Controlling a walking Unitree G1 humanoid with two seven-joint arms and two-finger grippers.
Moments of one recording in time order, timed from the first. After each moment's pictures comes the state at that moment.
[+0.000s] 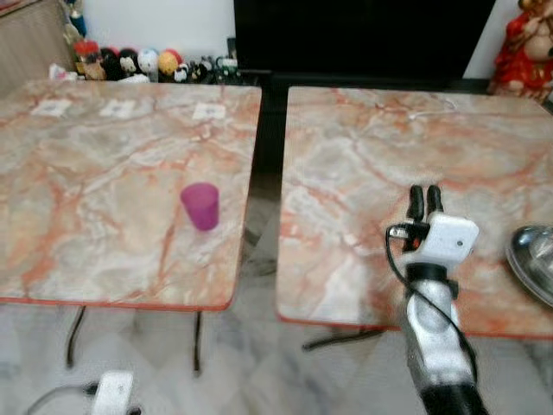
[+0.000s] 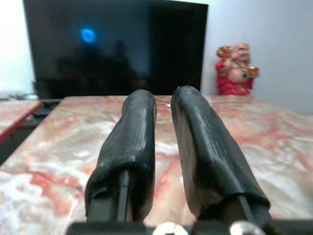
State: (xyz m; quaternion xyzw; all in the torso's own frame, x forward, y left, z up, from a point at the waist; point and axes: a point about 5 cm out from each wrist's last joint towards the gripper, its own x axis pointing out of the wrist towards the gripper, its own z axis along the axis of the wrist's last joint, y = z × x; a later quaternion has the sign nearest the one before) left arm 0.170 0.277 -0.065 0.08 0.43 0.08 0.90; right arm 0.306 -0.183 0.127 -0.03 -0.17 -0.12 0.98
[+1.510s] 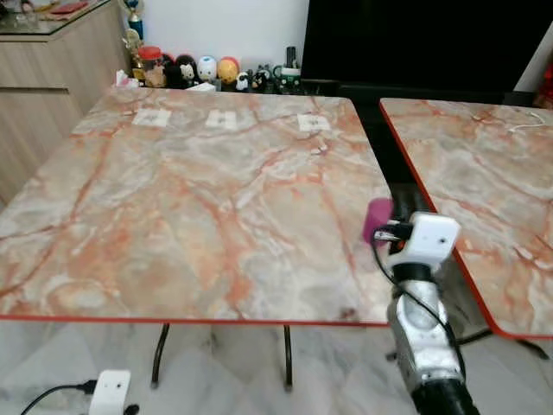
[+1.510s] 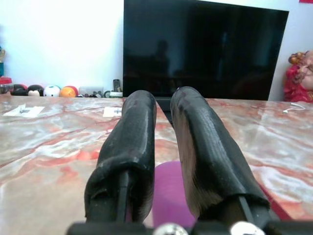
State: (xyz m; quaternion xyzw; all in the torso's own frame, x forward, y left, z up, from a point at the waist) left arm 0.180 0.284 -0.057 0.10 0.41 0.09 0.90; right arm 0.315 -0.156 0.128 -0.01 -0.16 -0.06 0.99
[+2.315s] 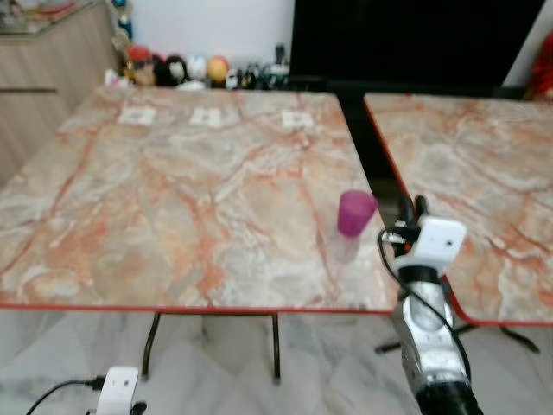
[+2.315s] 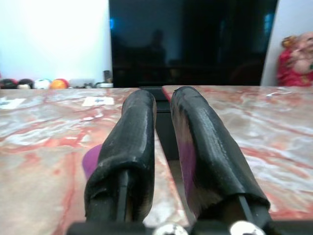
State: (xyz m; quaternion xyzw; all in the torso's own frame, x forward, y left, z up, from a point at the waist) left arm 0.181 0.276 -0.060 0.09 0.42 0.07 0.90; right arm 0.313 -0.163 0.122 0.00 -0.14 -0.07 0.99
